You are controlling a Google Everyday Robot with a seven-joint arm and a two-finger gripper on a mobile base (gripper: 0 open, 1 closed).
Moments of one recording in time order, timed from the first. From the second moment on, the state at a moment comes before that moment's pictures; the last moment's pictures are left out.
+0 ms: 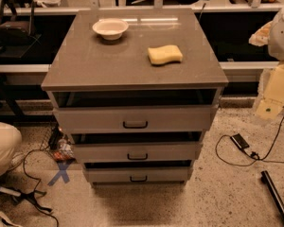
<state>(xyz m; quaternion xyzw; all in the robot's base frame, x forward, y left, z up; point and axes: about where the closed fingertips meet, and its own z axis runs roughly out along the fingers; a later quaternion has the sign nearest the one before) 0.438 -0.217 0.976 -0.60 0.78 -0.03 0.16</state>
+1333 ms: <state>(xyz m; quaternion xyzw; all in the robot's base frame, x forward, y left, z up) 0.416 -0.219 0.867 -0.58 0.79 0.12 0.16</state>
